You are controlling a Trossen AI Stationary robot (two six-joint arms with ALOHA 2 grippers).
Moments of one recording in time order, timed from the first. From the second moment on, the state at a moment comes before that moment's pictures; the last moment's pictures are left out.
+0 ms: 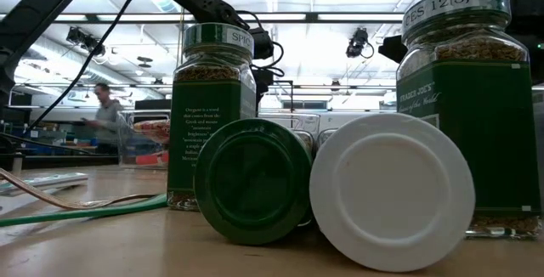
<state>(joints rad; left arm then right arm) 0.60 2.00 1.65 -0.79 -0.06 0.21 -0.11 1.01 0.01 1.13 0.00 -0.10</state>
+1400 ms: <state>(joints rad) 0.17 1.42 0.30 1.27 0.34 -0.14 -0.11 1.01 0.01 1.13 -0.01 -0.10</state>
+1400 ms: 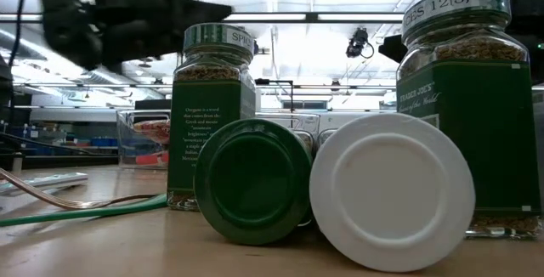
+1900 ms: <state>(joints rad) -0.24 1.22 0.67 -0.02 -0.06 -0.08 -0.11 1.01 0.01 1.12 -0.01 -0.06</state>
